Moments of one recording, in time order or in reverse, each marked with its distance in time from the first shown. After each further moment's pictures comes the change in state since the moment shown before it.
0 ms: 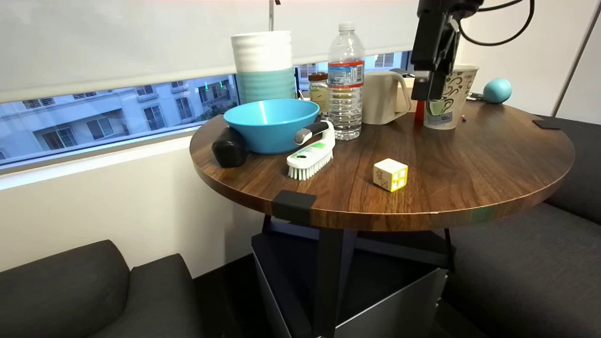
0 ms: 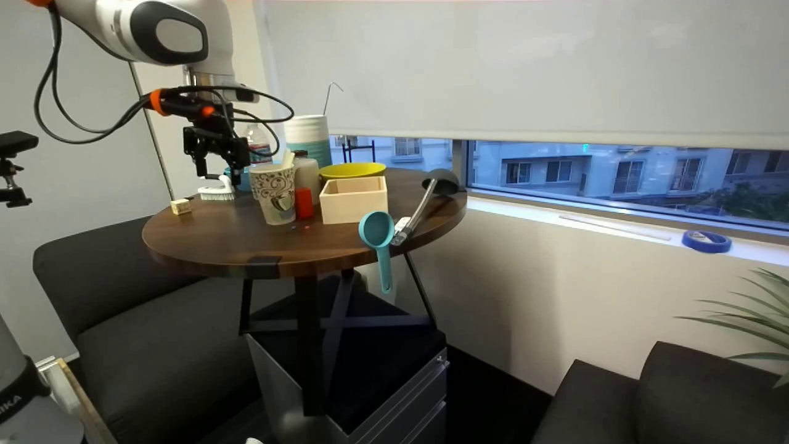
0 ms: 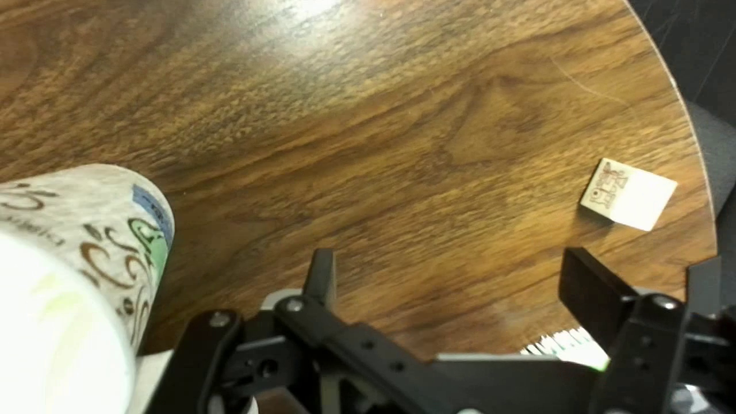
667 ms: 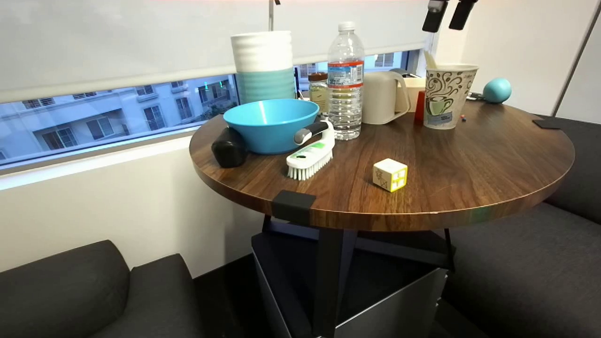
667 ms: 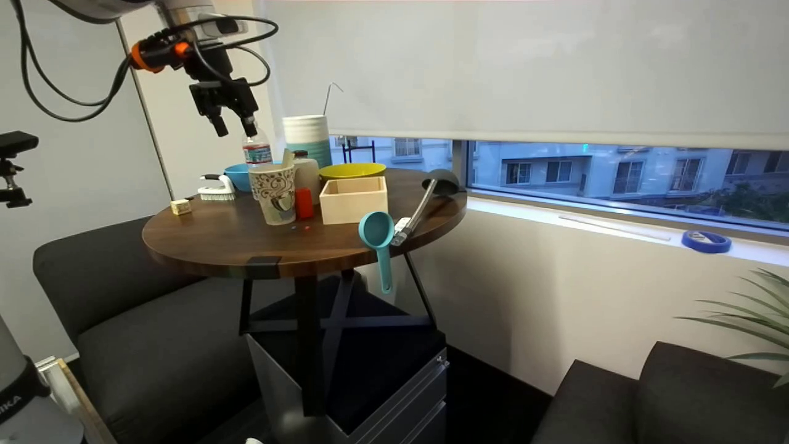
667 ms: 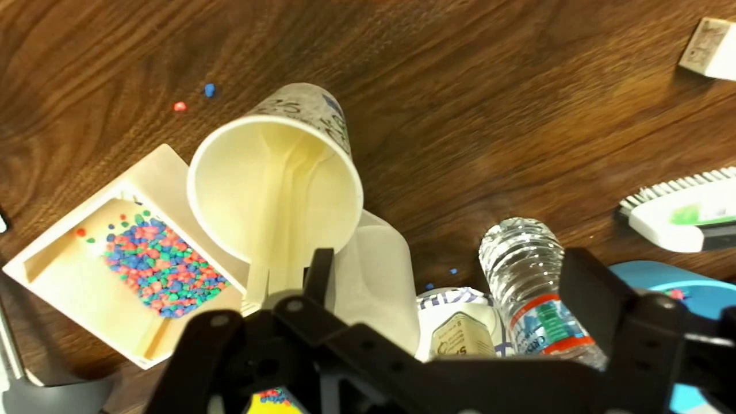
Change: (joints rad) arm -0.109 -0.171 0.046 0.030 -0.175 0.048 0.193
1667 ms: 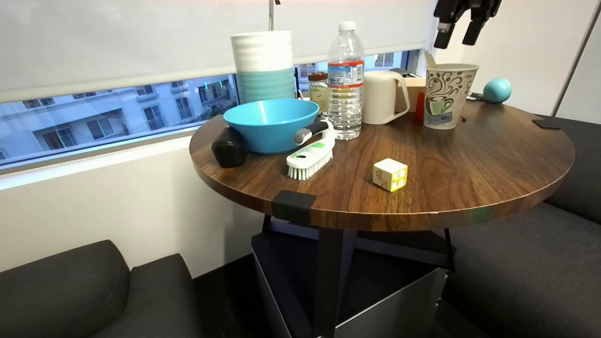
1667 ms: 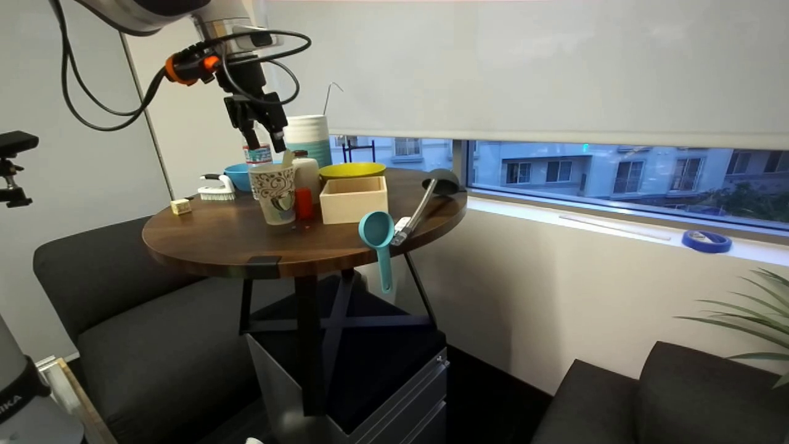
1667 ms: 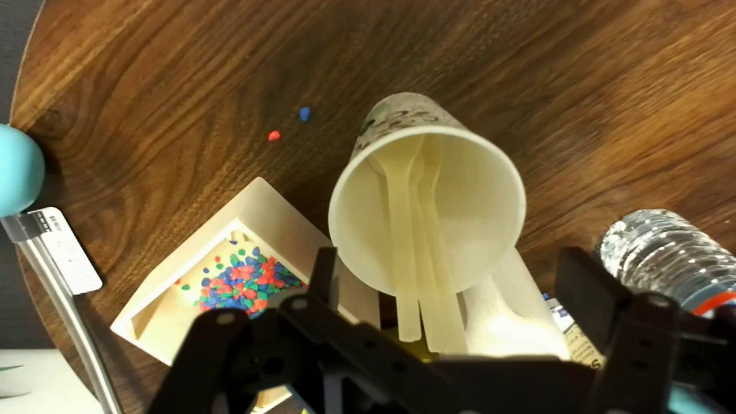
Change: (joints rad) arm -0.075 0.070 -0.078 -0.002 -0.032 0.040 0.000
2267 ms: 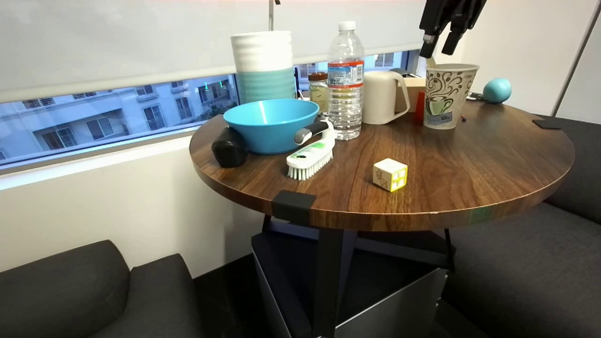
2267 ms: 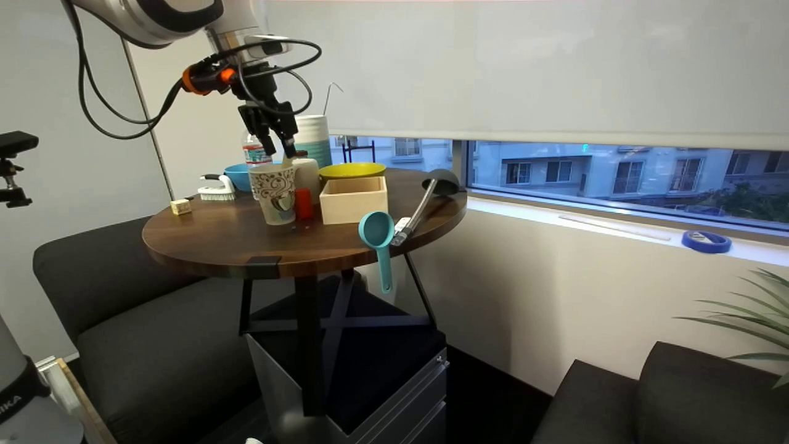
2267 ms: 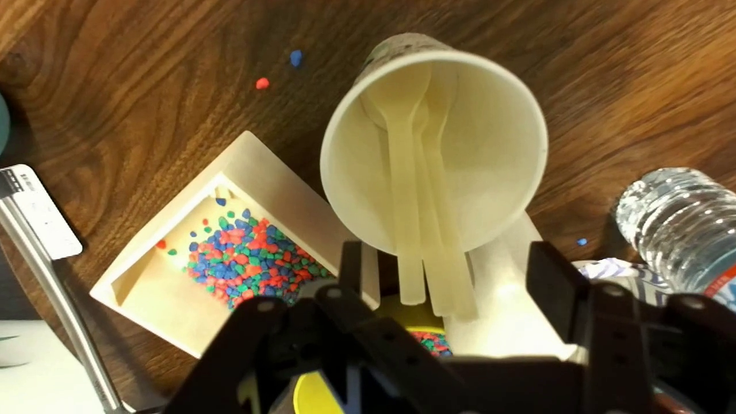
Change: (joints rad) arm 0.001 0.052 0.000 0.000 0.002 0.114 0.000
